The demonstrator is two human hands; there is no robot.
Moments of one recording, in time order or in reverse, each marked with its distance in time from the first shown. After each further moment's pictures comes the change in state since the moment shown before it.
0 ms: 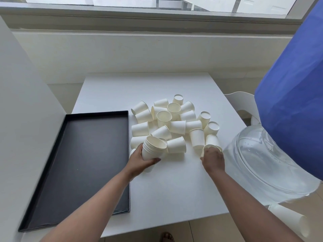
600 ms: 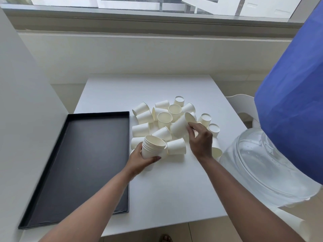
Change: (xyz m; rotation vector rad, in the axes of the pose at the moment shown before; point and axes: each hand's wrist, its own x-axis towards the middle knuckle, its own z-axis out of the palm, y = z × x) left_hand 0.001 0.004 0.004 -0.001 0.081 -0.014; right_hand 0.002 -0.060 -0.066 0.859 0.565 -0.243
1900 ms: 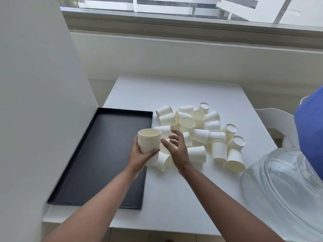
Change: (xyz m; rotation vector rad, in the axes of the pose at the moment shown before) left_hand -0.012 -0.002 -0.041 -0.259 0.316 0.070; right_hand -0.043 -0.065 0.071 0.618 -0.601 0.452
